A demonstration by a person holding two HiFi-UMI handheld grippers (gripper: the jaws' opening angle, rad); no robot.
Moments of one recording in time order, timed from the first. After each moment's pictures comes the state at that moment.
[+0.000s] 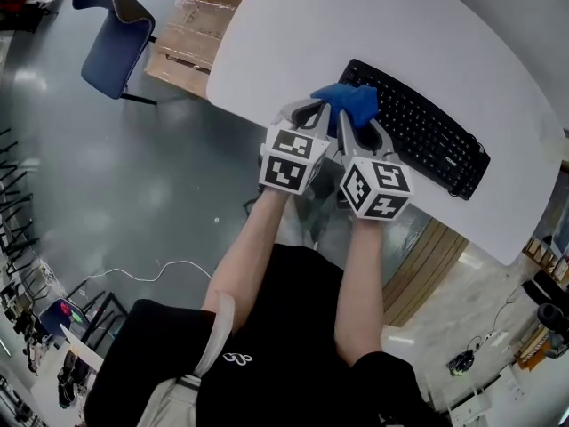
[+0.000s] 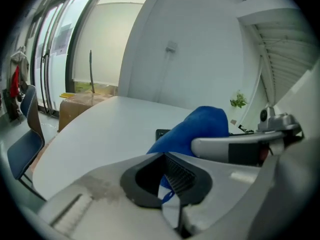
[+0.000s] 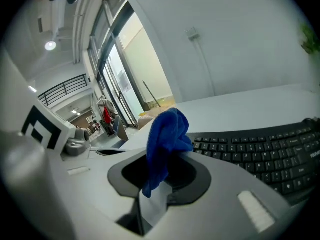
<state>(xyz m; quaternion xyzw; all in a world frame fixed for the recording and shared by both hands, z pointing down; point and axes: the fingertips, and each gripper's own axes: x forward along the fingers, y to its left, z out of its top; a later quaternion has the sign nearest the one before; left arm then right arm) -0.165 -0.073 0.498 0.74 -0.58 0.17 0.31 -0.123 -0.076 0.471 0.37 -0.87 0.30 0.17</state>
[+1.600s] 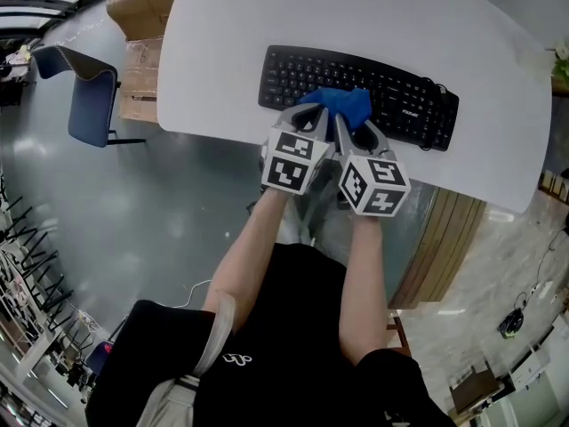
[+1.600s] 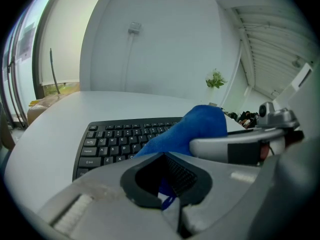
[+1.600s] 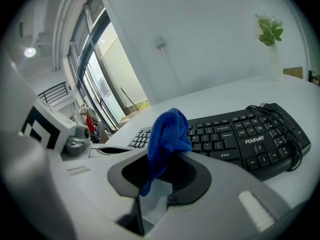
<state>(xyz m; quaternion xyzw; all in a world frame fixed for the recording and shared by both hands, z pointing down) -0.013 -0.076 0.528 0.79 -0.47 0.25 0.30 0.025 -0.075 0.497 0.45 -0.81 0.34 0.15</state>
